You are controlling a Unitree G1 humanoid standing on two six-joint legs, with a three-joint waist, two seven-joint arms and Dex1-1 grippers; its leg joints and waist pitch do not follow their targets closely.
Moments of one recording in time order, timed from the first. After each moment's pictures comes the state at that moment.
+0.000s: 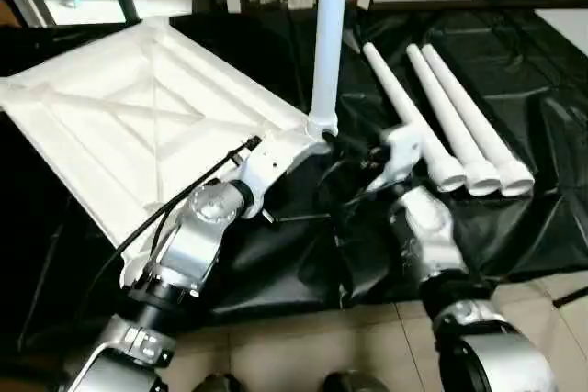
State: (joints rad) left arm -0.51 0.23 -0.25 0.23 0.19 0.41 -0.47; right arm -0.61 -0.06 -0.09 0.82 0.24 -0.47 0.61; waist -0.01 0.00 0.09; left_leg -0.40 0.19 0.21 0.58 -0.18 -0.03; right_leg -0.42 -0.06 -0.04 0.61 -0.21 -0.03
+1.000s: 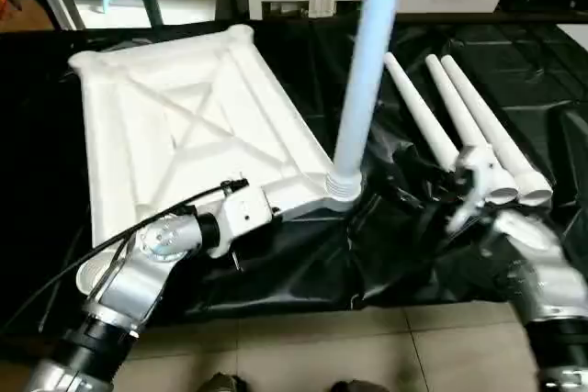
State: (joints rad) left arm -0.33 0.44 -0.31 0.13 0.11 0.07 -0.81; right arm -0.33 -0.44 -0.07 0.30 0.47 0.15 1.01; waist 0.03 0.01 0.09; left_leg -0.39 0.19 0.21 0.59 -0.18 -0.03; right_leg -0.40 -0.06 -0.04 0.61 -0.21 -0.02
